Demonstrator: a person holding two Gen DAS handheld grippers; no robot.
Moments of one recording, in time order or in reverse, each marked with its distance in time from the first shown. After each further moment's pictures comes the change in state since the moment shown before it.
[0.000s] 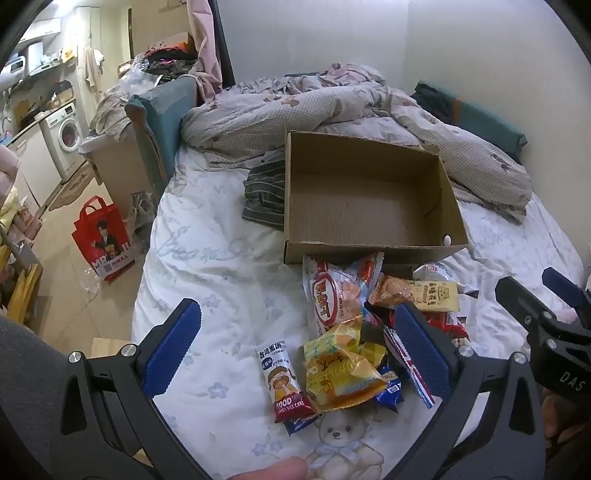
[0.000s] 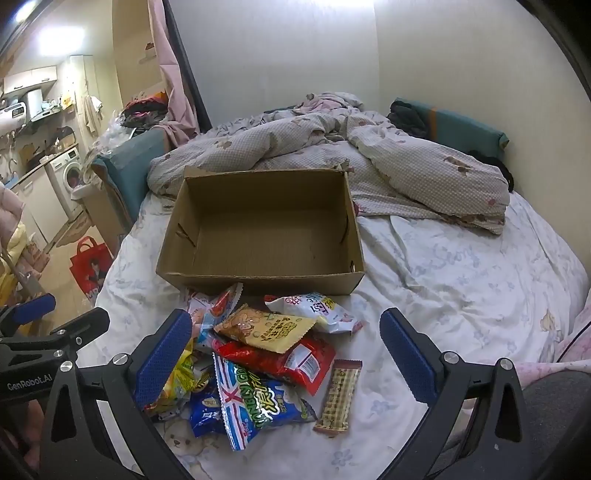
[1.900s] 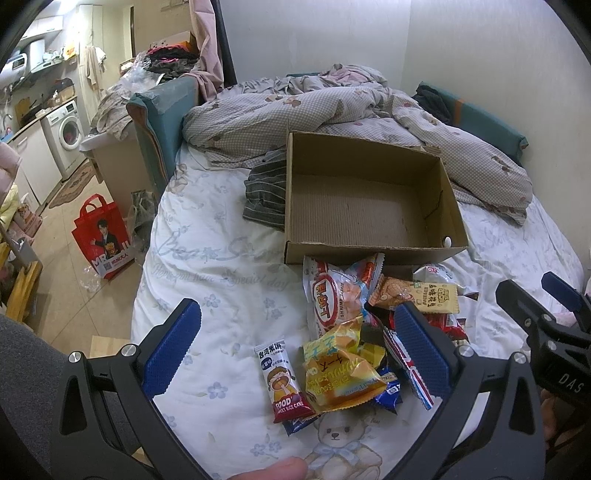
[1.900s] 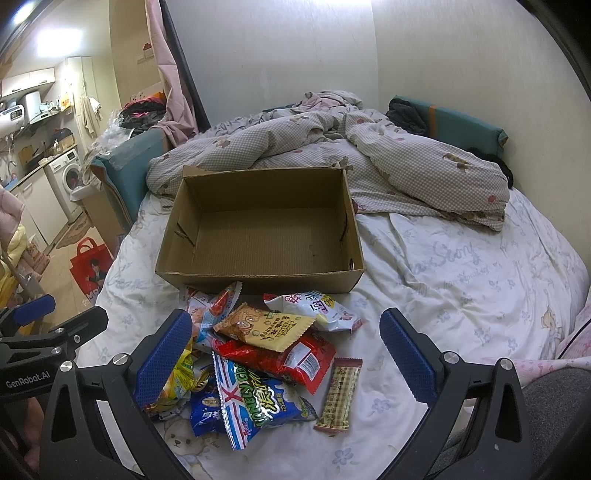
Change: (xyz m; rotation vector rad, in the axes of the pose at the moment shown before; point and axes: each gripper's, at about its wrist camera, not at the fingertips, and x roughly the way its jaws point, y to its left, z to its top) left arm 0.000 0.000 -0.001 -0.001 0.003 -0.002; right arm 0.003 -0.001 0.000 0.004 0.006 0.002
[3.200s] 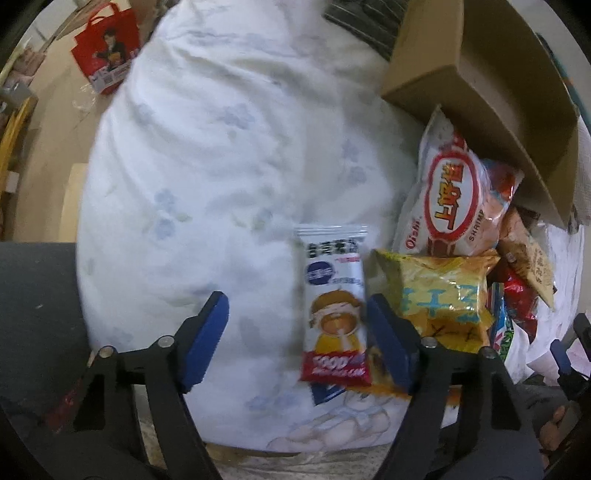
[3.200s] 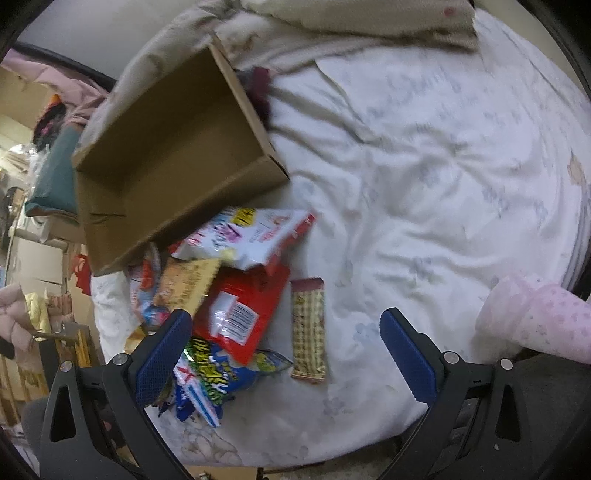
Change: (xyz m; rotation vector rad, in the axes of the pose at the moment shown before) left arm 0.140 0.063 -0.054 -0.356 0.679 0.005; right arm 0.085 -0.107 -0.015 0.462 0.553 0.055
